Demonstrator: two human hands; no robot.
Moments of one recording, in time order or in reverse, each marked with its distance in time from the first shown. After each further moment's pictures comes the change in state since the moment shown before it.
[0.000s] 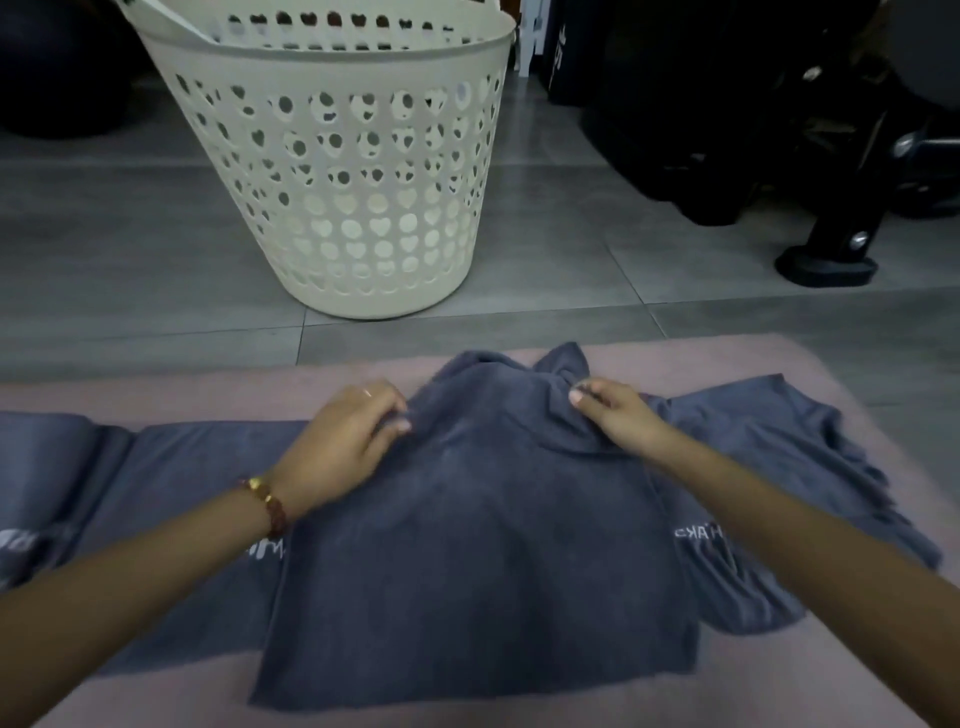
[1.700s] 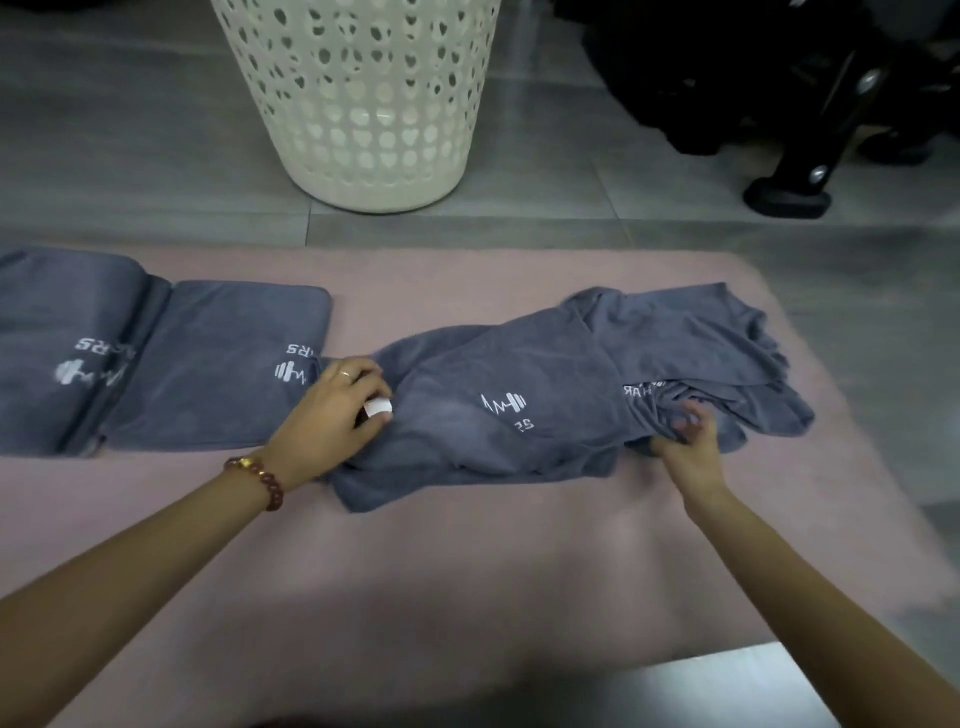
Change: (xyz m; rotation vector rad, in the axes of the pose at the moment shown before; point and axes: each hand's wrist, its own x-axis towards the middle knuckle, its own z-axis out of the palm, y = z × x) left_hand -0.139 0.067 0.019 0.056 -0.070 -0.171; right_hand -0.213 0.080 -0.025 0.317 0.496 0.334
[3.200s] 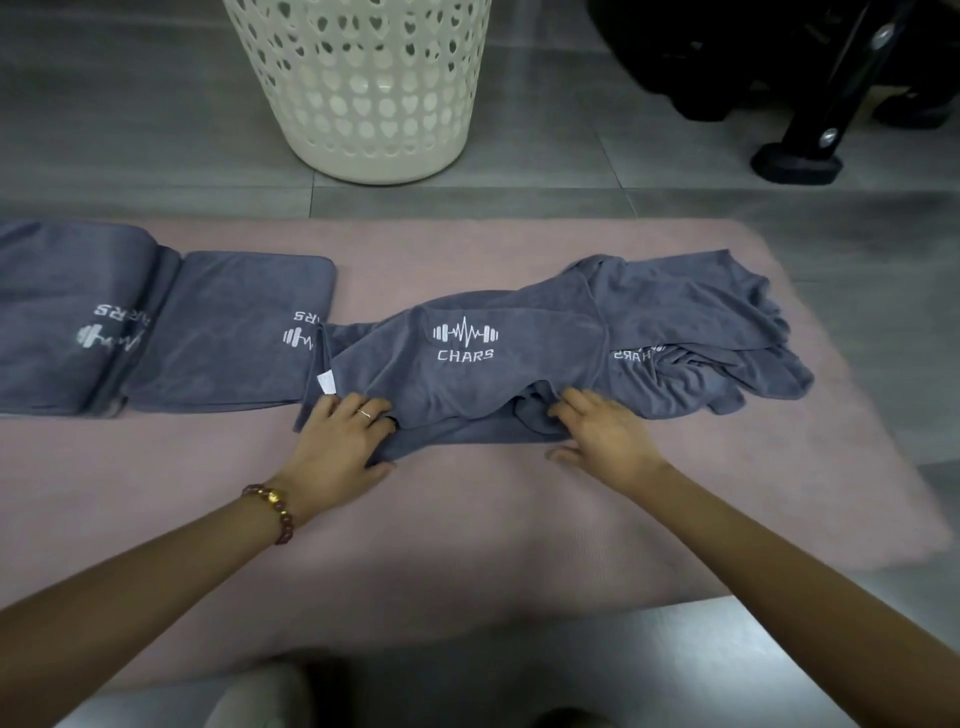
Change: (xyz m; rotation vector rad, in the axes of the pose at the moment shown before) left_hand -0.062 0.037 0.012 0.495 -0.196 0.122; right_hand -0.047 0.000 0.035 -1.127 -0.440 -1.127
